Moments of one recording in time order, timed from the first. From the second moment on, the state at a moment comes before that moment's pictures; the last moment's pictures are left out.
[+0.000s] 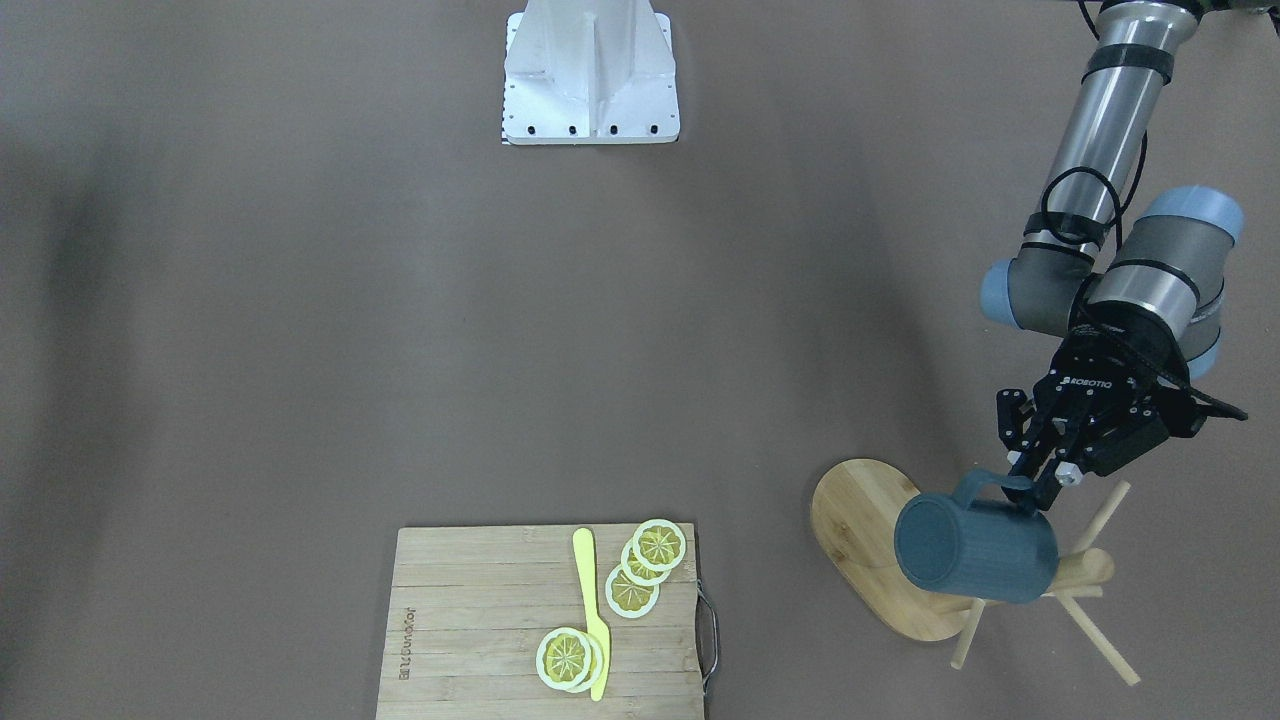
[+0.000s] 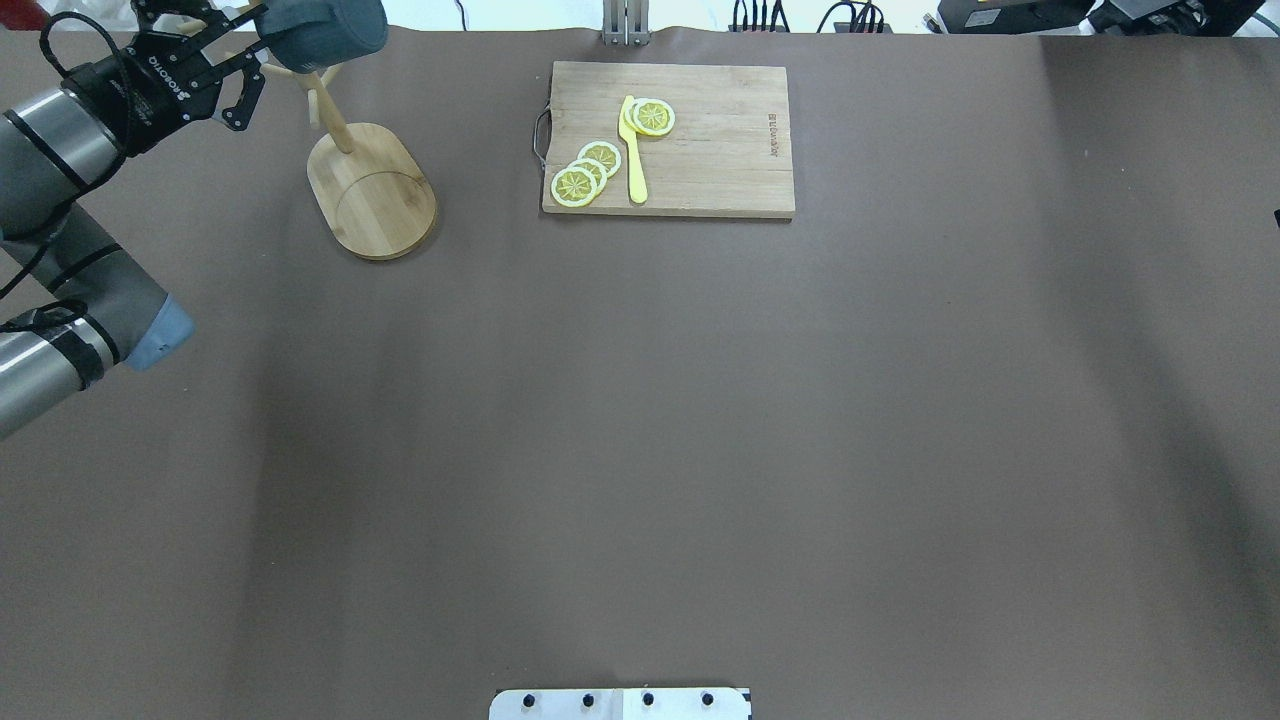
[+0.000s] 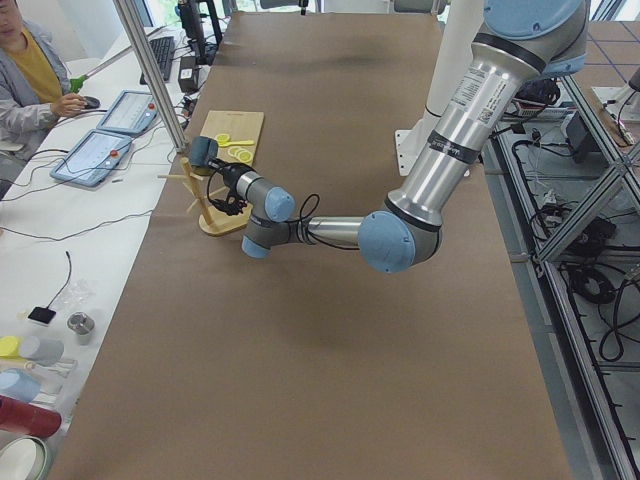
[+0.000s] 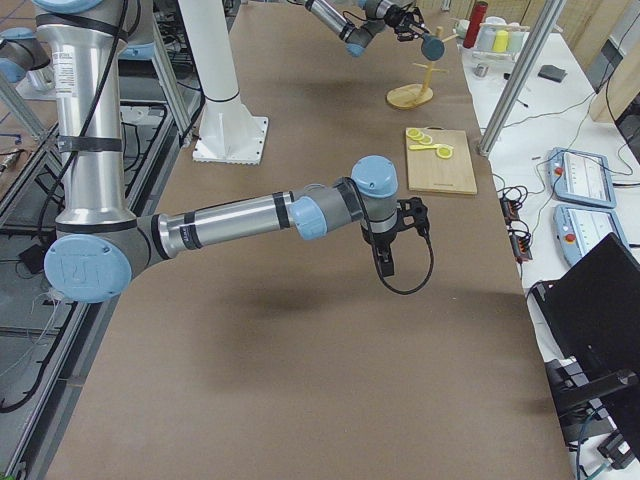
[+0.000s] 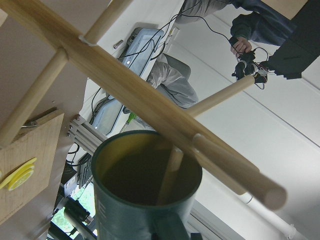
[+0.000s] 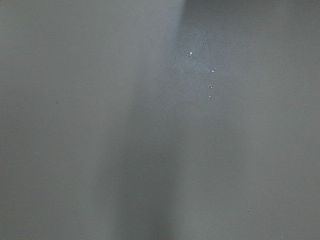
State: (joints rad) left arm -0.96 -2.08 -0.99 -3.63 -1.56 -2.84; right arm 1.42 -1.57 1.81 -1.38 2.35 0.23
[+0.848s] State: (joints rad) left arm -0.96 -2.08 -0.99 -3.63 -1.56 -2.84; right arm 1.42 -1.57 1.82 -1.38 2.35 0.23
